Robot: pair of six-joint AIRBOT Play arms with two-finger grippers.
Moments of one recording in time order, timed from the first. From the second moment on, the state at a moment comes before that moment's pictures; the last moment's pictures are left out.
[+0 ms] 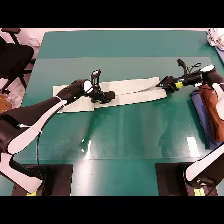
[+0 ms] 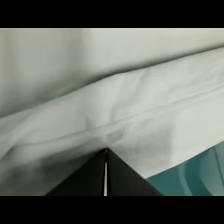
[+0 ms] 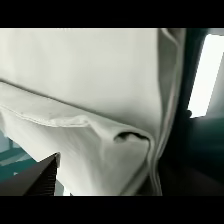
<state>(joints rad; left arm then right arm) -0.53 -1.73 1.35 1.15 -0.76 -1.85 -0.28 -1.95 1.59 -0.73 1.40 1.03</state>
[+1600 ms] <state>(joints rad) -0.74 -1.78 1.37 1.01 -0.57 -1.83 0.13 -1.48 1.59 -0.56 1.45 1.01</state>
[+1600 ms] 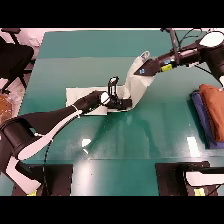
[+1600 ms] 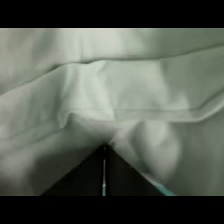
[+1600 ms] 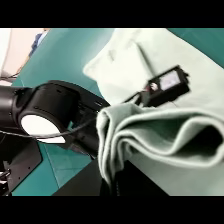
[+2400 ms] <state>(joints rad) -0.61 -1.66 1.37 1.11 -0.72 -1.60 0.22 -1.47 1.59 -0.54 1.33 1.05</state>
